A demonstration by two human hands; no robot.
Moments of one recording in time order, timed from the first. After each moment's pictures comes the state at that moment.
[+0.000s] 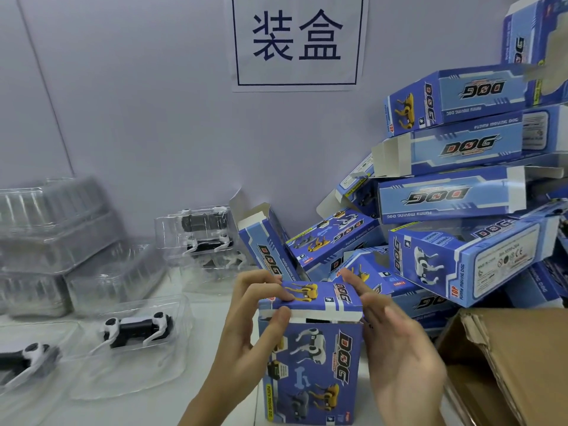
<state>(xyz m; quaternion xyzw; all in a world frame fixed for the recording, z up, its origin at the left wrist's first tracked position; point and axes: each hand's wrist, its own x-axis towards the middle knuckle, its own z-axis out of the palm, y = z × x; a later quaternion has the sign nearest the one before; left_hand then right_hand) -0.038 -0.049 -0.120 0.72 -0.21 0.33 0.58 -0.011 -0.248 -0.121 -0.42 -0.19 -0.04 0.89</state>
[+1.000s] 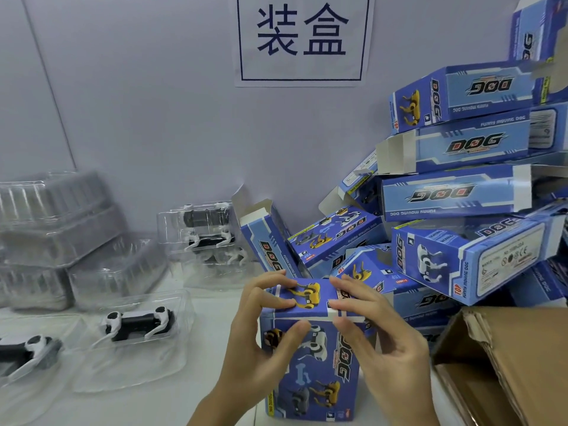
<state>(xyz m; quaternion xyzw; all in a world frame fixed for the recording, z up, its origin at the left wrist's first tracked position) -0.039 -0.057 -0.128 0.70 -0.24 0.38 0.55 -0.015 -0.242 -0.128 -0.67 -0.30 -0.28 0.62</state>
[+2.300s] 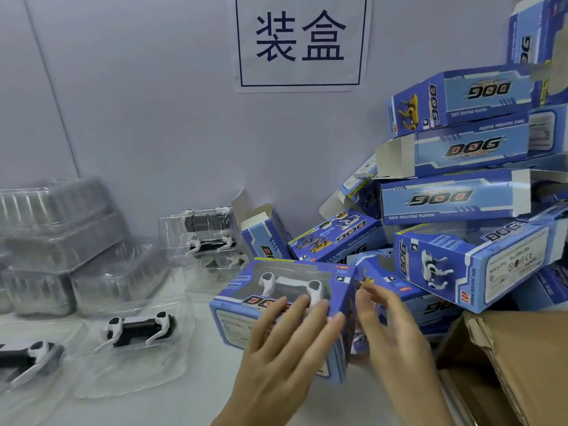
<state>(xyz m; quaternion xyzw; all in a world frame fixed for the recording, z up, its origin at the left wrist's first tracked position) -0.024 -0.070 -0.157 0.75 -0.29 0.59 0.02 -0.010 -0.246 -0.120 -0.71 -0.09 -0.15 0.69</state>
